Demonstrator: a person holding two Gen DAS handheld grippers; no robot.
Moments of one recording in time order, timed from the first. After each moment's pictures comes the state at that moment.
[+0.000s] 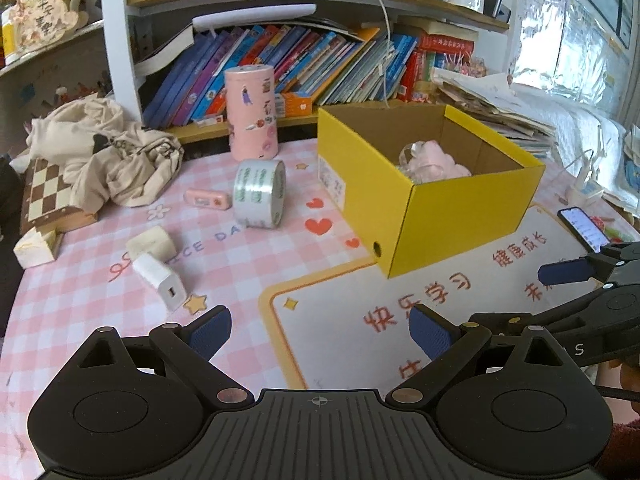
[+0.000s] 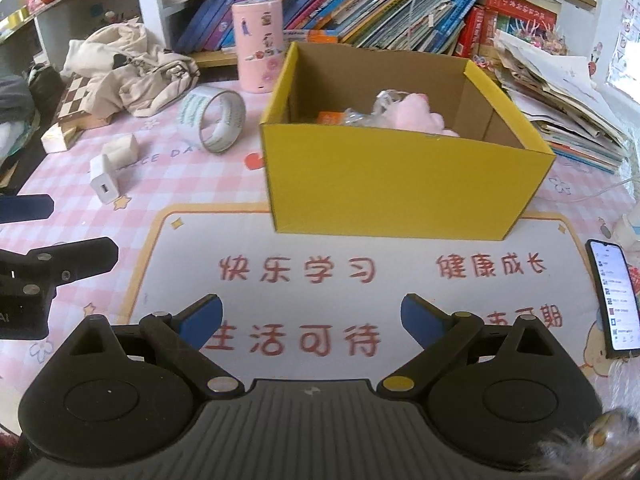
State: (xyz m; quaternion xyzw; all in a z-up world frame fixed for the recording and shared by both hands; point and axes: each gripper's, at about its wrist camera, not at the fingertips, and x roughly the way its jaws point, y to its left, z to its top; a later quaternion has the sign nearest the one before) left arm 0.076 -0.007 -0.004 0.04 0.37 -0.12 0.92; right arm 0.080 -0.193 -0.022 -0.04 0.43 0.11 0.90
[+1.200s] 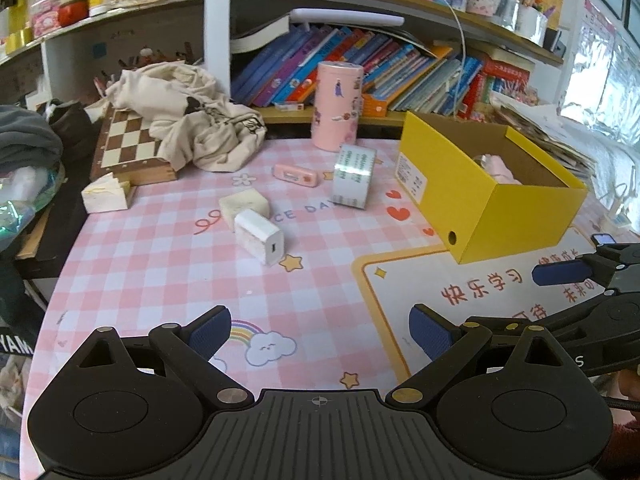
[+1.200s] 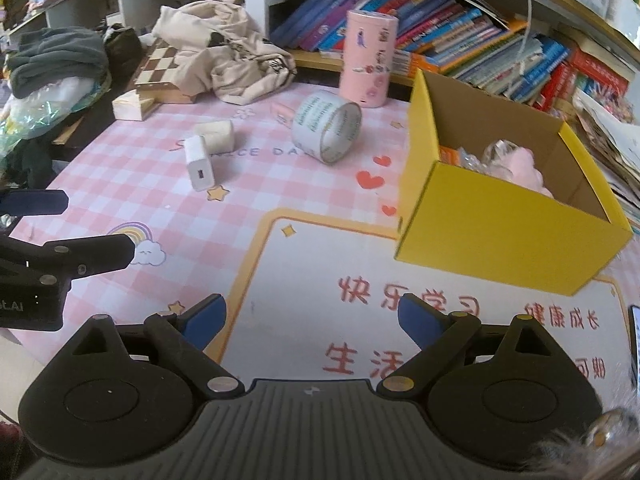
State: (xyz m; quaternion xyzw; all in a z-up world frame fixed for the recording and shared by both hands) left arm 0.045 0.074 -0.005 -0.02 0.36 -0.06 0.93; right arm 0.069 -0.103 -0.015 -0.11 0.41 0.19 0.89
